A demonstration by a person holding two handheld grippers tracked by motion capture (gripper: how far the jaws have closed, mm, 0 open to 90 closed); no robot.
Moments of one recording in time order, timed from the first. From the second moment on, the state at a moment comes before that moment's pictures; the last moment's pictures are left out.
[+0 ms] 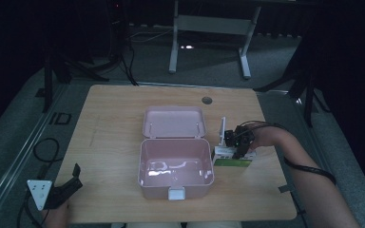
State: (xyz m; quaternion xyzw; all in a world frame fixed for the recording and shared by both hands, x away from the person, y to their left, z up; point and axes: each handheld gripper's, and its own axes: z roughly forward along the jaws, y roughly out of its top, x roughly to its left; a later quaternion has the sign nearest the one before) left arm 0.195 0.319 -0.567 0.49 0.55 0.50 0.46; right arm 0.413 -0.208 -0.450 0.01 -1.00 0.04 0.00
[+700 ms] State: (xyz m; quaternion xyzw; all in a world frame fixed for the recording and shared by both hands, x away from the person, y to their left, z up) left arm 0.195 0.319 -0.567 0.48 0.55 0.50 0.46; right arm 0.402 -0.212 -0.415 -0.01 -1.00 0.05 0.03
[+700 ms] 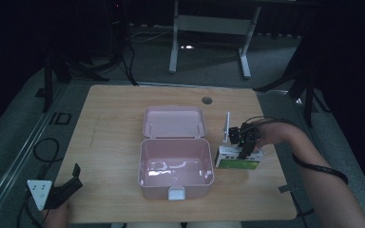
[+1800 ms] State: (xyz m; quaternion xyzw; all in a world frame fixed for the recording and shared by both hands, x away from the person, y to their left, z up) left arm 0.195 0.319 -0.567 0.49 0.55 0.50 0.46; right arm 0.379 -0.205 -0.305 -0.03 -1.00 0.05 0.00
